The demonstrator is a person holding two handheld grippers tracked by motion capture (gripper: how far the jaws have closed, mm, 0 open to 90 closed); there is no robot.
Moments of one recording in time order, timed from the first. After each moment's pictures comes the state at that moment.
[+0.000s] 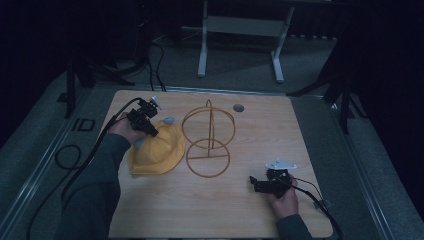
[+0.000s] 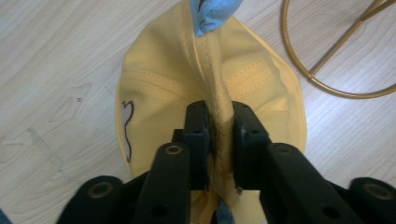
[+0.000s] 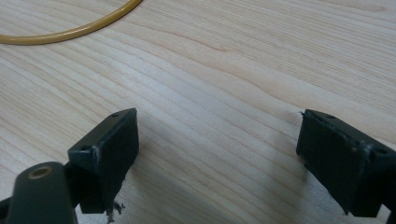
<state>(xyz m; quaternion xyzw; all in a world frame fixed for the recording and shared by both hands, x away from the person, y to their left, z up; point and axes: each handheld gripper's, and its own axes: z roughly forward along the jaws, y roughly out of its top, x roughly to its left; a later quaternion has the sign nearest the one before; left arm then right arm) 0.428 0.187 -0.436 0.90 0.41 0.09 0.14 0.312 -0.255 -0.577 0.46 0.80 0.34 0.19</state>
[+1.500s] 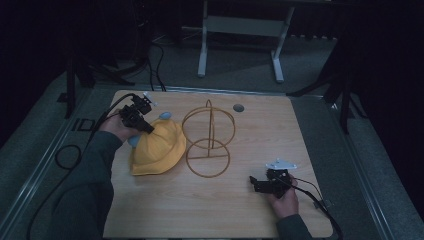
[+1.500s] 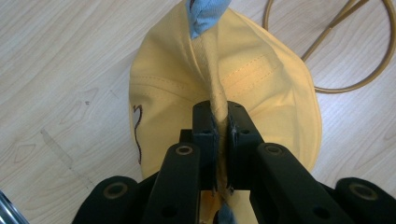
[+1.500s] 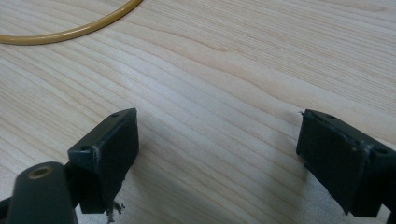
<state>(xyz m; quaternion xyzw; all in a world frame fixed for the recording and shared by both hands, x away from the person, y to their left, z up) 0.417 0.201 -0.412 0.90 0.40 0.08 0.17 0.312 -0.255 -0.577 0.46 0.80 0.34 0.19</state>
